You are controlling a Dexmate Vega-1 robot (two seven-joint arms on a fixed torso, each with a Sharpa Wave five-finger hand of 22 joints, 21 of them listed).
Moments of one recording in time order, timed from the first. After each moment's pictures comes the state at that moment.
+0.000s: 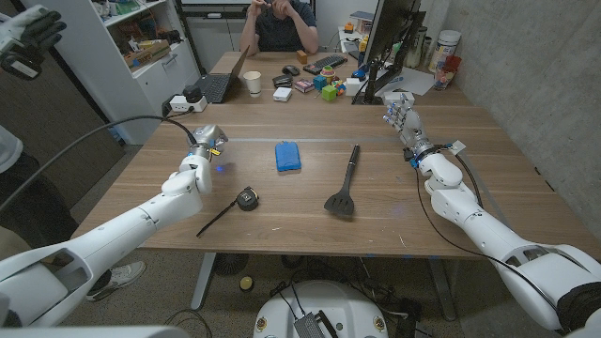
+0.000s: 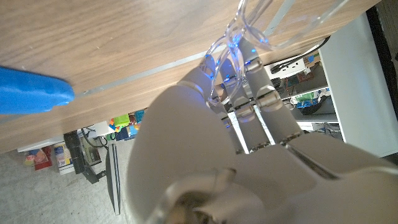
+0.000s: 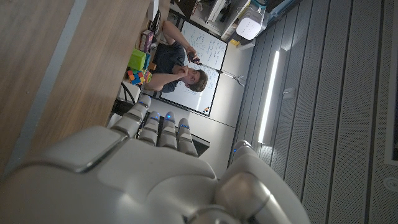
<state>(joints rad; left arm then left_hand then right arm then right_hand) 0.68 0.81 0.70 -1.56 0.47 0.58 0.32 1.39 0.06 0.42 -0.17 0.17 0.86 -0.01 0.20 0.19 0.74 -0.13 0.23 0.19 0.93 -0.04 0.32 0.20 0.95 -0.07 0.55 0.18 -0.65 -0.43 -0.40 -1.00 0.59 0.48 0.15 0.03 0.03 0.26 0.08 0.25 0.10 0.09 0.19 0.18 0.11 0.11 0.20 0.18 0.04 0.10 0.19 0.18 0.16 0.02 0.20 0.17</state>
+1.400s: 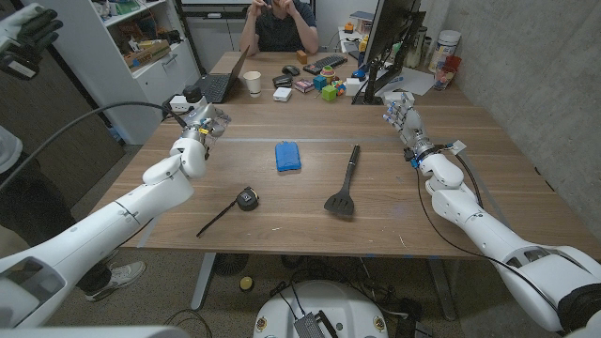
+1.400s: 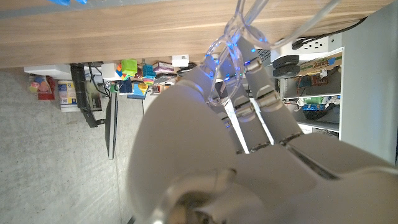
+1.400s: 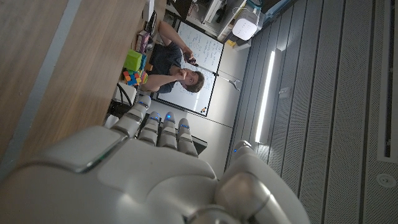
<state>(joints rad) 0.78 0.86 0.50 -1.81 0.29 0.57 0.31 1.40 0.06 0.43 -0.18 0.18 0.83 -0.02 0.20 0.19 0.73 -0.13 0.21 0.19 0.96 -0.03 0.30 0.20 0.96 -0.06 0.59 0.18 -0.66 -0.43 -0.39 -1.01 0.60 0.50 0.17 0.03 0.03 0.25 0.08 0.26 0.10 0.09 0.19 0.18 0.11 0.11 0.20 0.18 0.04 0.09 0.19 0.18 0.17 0.02 0.20 0.17</state>
